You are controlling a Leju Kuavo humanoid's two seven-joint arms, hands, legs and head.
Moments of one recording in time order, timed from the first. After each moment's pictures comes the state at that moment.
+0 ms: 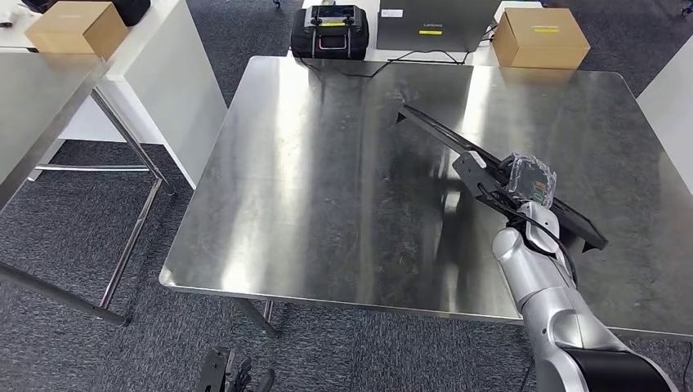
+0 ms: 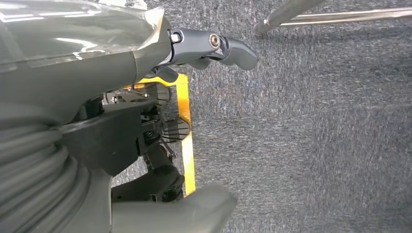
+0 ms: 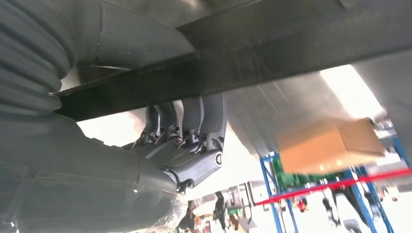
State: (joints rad) left arm 0.09 0.15 -0.78 -1.10 0.84 0.69 -0.27; right arm -0.81 -0.08 0.33 -0.45 1.20 -0.45 0.07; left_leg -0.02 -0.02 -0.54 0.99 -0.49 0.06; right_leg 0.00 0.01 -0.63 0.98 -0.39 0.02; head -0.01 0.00
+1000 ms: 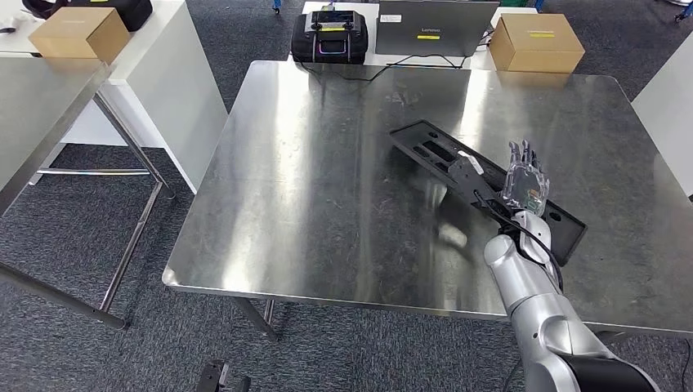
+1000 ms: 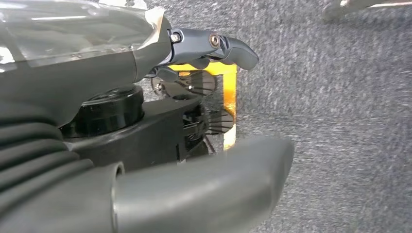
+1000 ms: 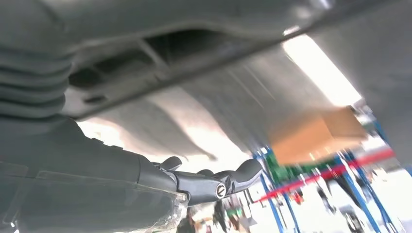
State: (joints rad) left arm 0.06 0.14 -0.77 -0.89 1.00 0.51 -0.21; right arm -0.78 -0.04 0.25 -0.46 1.20 -0.54 -0.03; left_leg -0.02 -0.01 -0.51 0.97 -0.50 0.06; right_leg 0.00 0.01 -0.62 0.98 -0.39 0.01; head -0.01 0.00
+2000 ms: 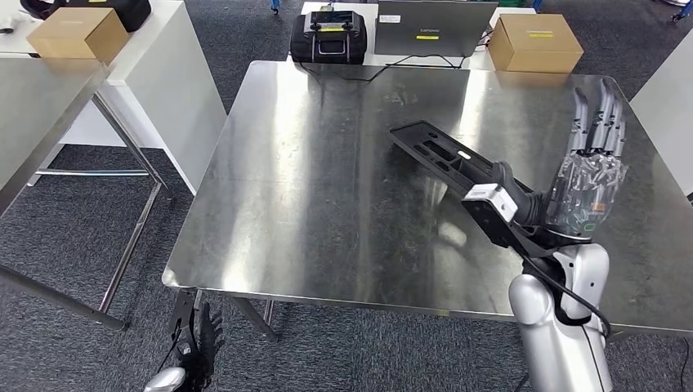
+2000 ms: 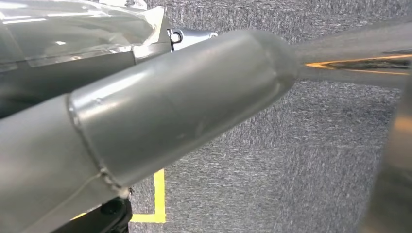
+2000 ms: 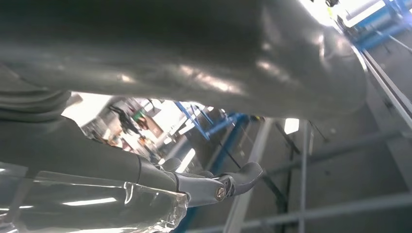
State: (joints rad) left arm -0.14 0.08 -0.33 -0.75 0.65 0.31 -0.07; right arm -0.34 -0.11 0.43 -1.59 1.19 -0.56 -0.07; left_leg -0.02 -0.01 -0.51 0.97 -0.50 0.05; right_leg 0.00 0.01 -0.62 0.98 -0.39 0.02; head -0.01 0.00
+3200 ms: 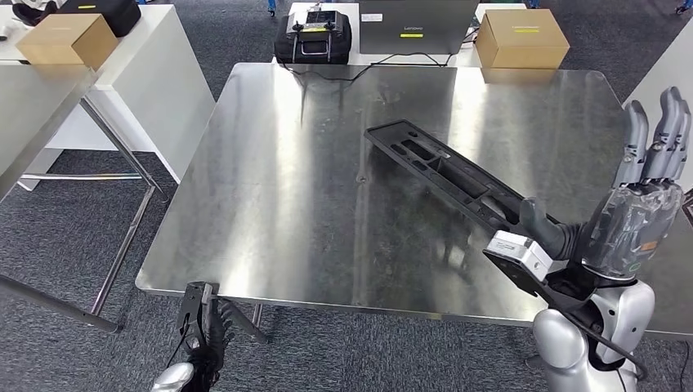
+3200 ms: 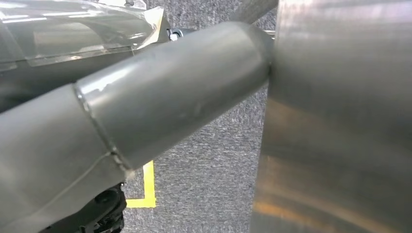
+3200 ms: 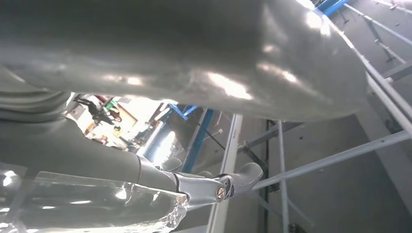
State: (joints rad) left arm -0.14 0.01 -0.23 -0.77 0.53 0.26 -0.05; right arm -0.22 -0.16 0.42 -1.86 1.16 -0.56 -0.13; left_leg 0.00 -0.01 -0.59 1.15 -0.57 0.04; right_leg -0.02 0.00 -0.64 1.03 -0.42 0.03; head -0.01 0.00
